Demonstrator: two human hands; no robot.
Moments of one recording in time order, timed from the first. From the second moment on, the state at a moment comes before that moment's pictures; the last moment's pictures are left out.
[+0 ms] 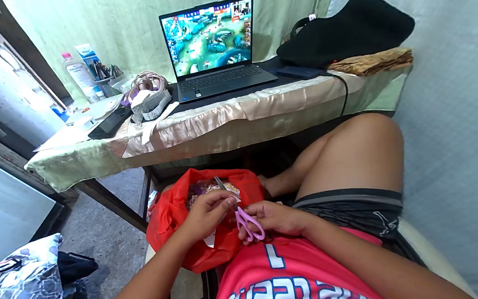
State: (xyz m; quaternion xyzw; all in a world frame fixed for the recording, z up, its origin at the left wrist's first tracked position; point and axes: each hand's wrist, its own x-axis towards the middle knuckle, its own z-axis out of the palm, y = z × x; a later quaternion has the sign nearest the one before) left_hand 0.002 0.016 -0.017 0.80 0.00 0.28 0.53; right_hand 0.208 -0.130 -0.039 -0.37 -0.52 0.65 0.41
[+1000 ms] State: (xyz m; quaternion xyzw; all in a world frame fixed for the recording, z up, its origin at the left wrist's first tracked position) left_hand 0.000 0.028 -0.006 0.68 0.19 0.33 0.62; right_hand 0.198 -0.131 -0.033 -0.51 -0.54 0.47 0.49
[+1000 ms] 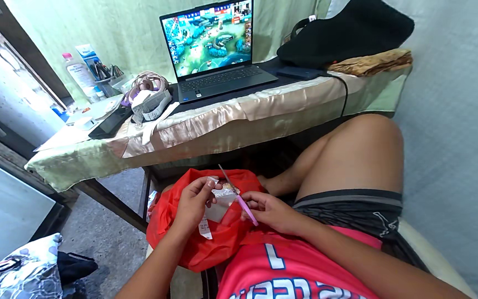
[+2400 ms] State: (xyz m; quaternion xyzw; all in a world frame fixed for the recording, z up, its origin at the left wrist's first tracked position) left_hand -0.005 0.032 0.005 0.62 0.30 0.19 0.70; right_hand 0.222 -0.133 -0.028 -0.59 -0.61 0.35 0.40
